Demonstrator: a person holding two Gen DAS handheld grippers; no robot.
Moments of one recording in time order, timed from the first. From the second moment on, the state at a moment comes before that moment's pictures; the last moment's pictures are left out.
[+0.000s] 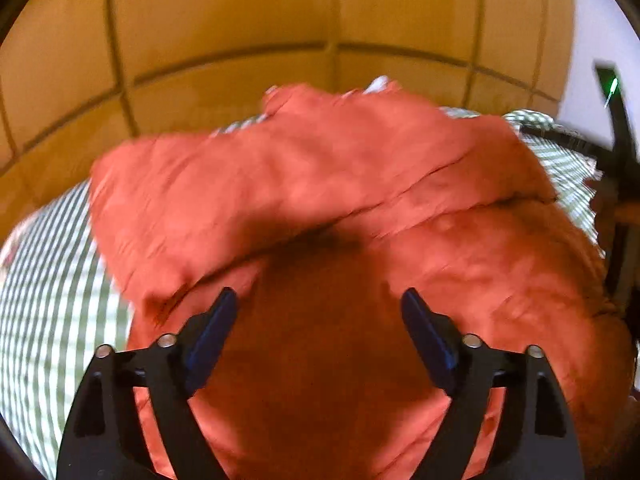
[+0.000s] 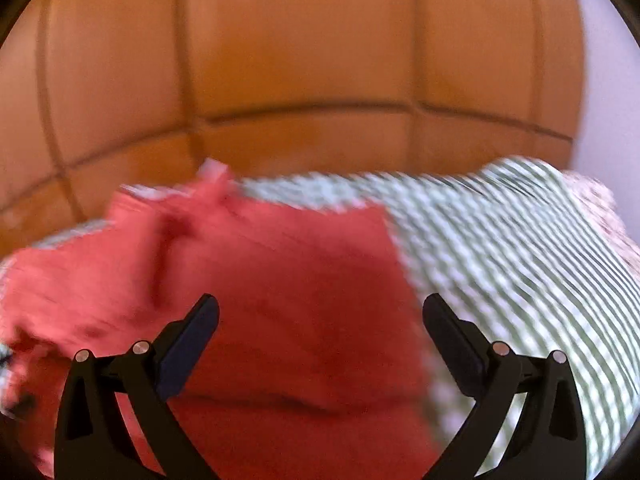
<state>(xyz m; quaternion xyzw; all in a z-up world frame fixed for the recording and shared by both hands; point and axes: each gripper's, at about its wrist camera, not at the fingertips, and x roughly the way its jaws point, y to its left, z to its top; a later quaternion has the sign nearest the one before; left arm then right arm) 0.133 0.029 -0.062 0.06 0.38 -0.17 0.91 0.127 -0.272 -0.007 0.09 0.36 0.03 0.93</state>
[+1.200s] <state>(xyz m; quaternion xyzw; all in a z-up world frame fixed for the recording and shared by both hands) 0.199 0.140 -0.098 -0.14 0.43 -0.03 0.89 0.183 -0.166 -0.074 -0.04 0.45 0.08 0.89</state>
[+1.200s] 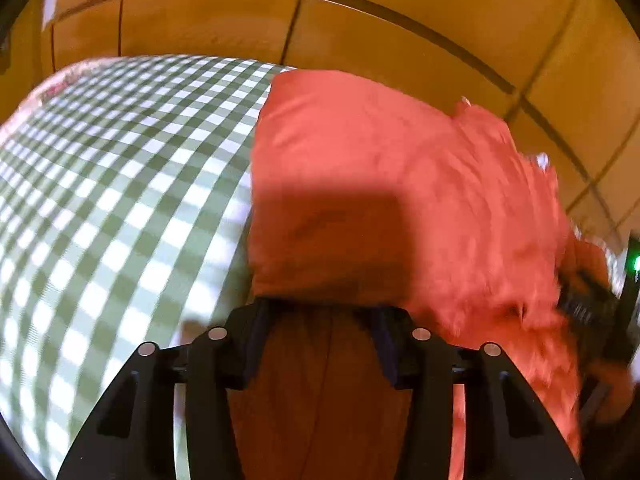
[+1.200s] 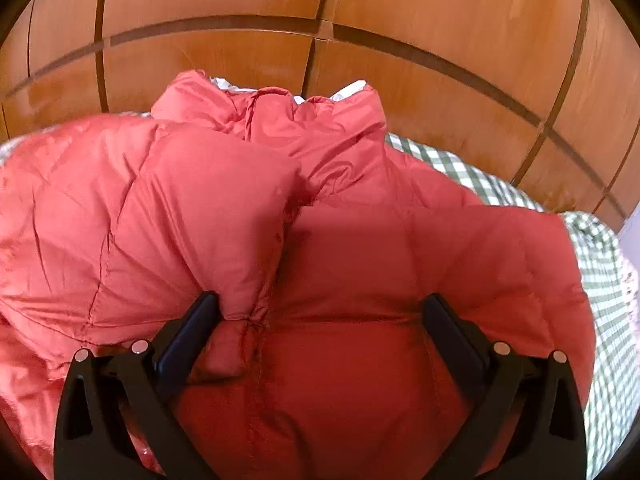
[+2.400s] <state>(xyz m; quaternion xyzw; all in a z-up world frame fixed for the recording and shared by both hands) -0.001 0.189 -0.109 -0.23 0.47 -0.26 0.81 -0.122 -0.430 -0.085 0.36 0.47 0.18 0.78</state>
